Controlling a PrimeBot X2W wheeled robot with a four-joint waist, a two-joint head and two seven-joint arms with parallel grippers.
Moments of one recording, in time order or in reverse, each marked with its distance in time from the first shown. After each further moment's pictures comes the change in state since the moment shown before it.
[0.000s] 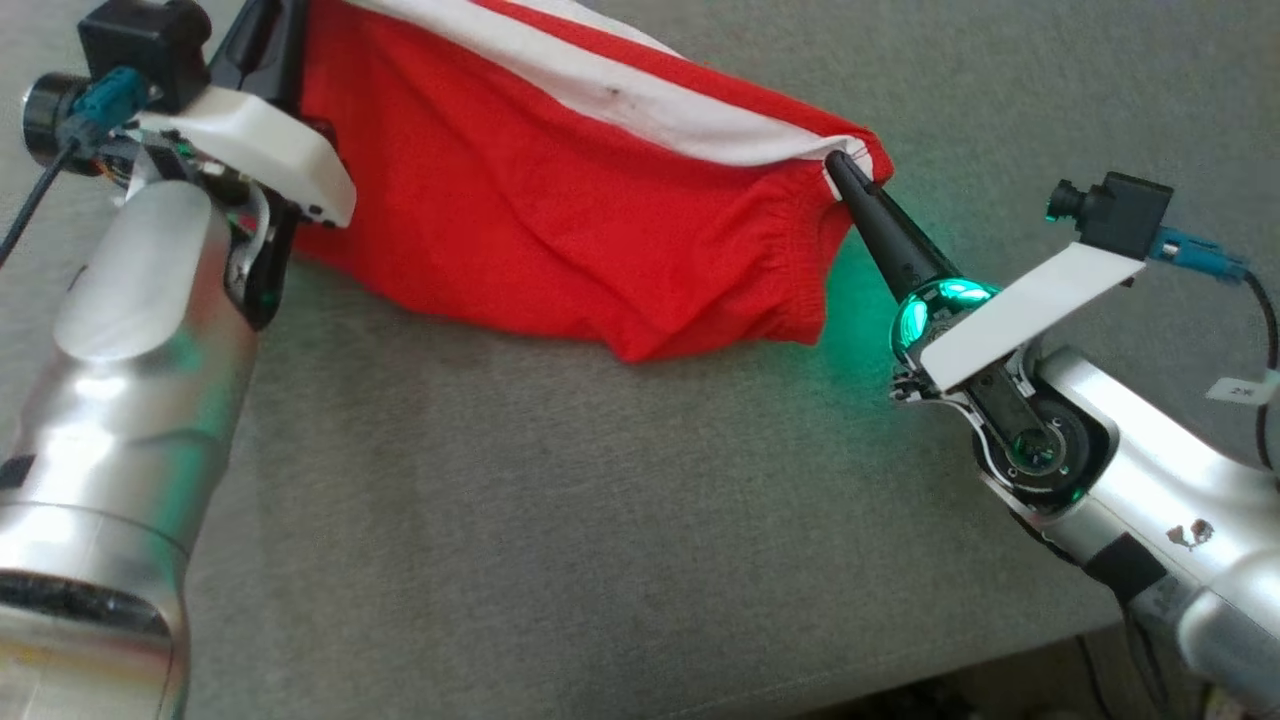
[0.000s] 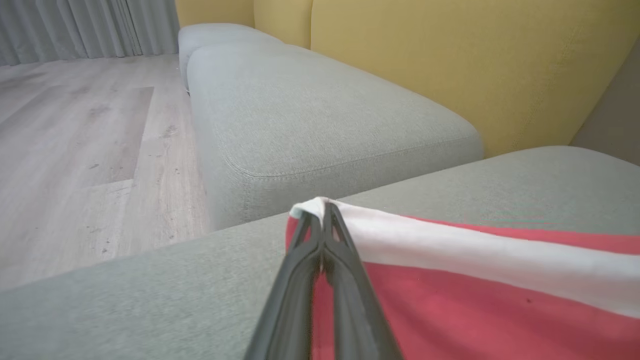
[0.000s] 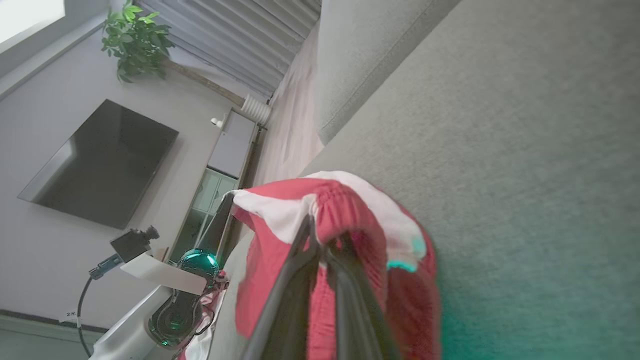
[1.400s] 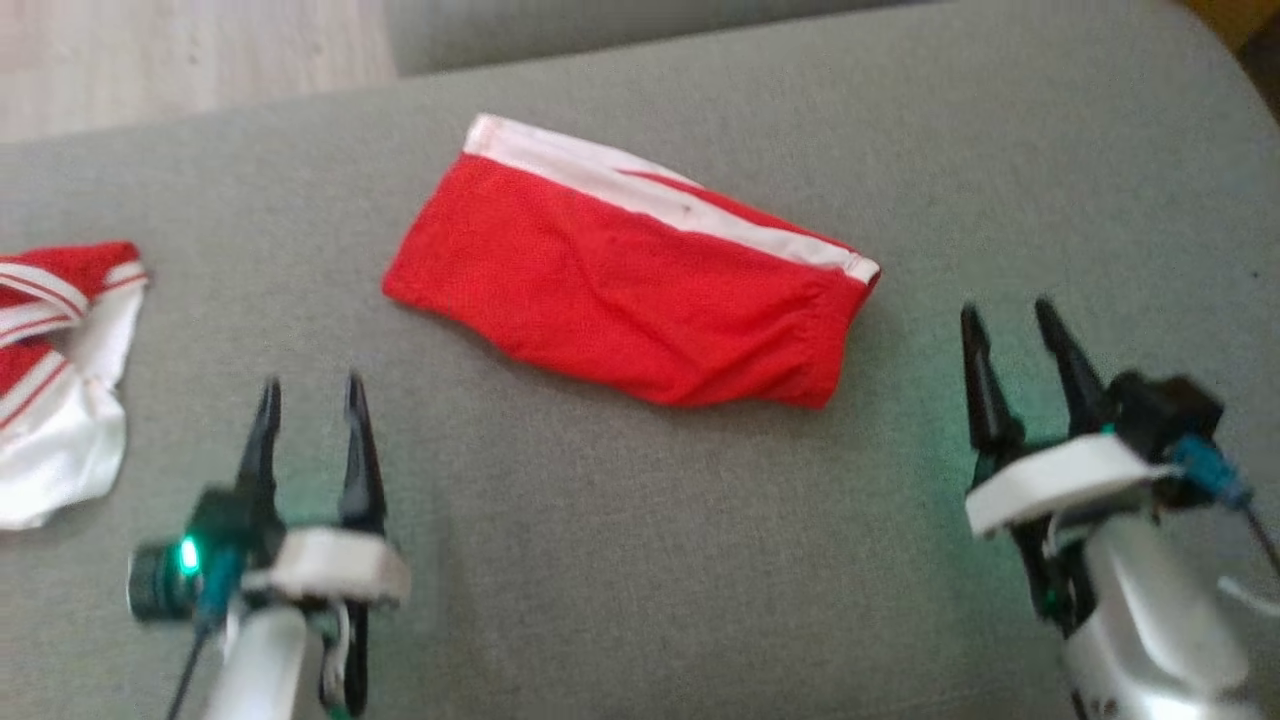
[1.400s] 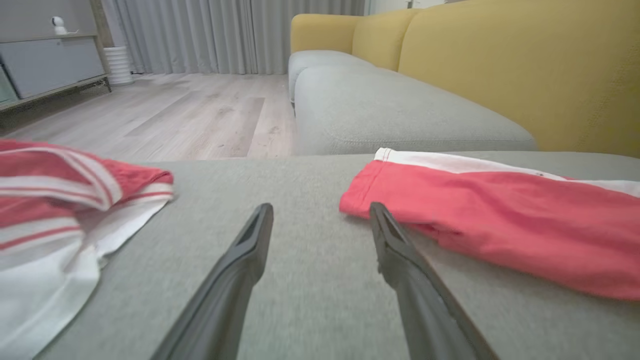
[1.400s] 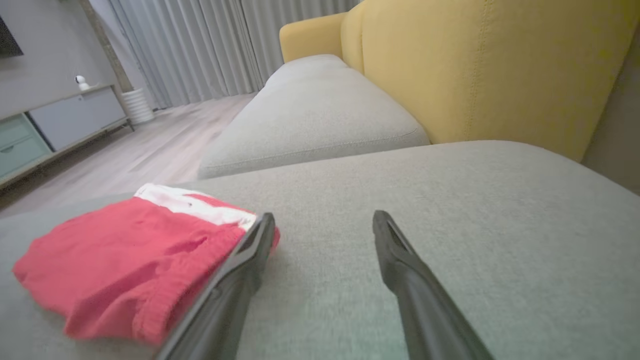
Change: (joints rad) left arm 0.782 -0.142 0.356 -0.411 0.247 0.176 -0.096; right arm 0.418 0.339 -0.818 0.288 -1.322 0.000 -0.050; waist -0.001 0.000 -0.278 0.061
